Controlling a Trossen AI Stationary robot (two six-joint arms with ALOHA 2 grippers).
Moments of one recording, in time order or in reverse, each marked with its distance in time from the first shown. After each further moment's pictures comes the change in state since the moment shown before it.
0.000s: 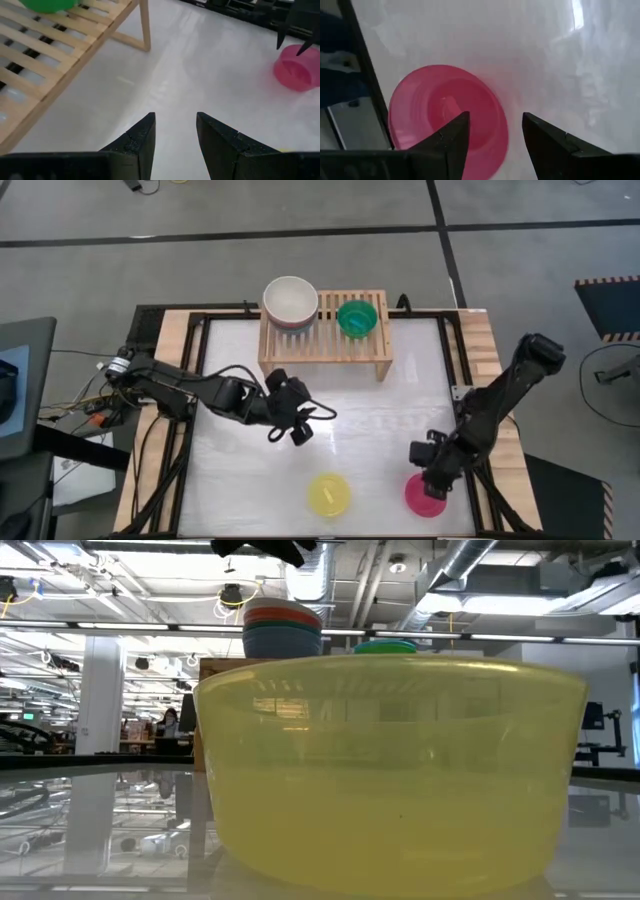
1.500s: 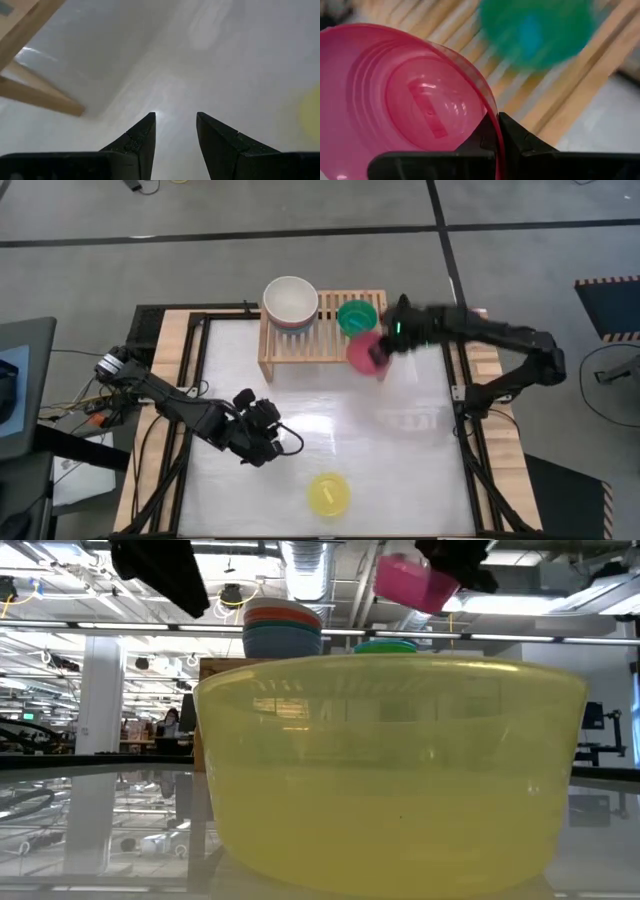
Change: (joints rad) left arm -0.203 -0.083 -0.243 -0.224 -0.115 -0.330; right arm -1.014 0.043 0.633 -0.333 0.205 -0.503
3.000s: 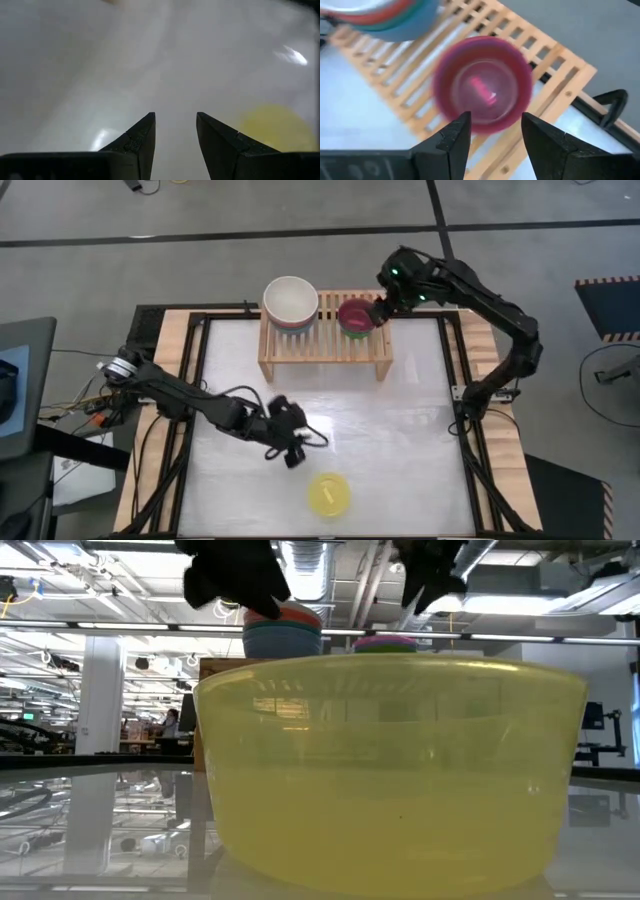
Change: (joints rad) left arm 0.124 0.067 -0.042 0.457 0.224 0.227; right arm -0.344 0.232 0.416 -0.176 -0.138 -0.301
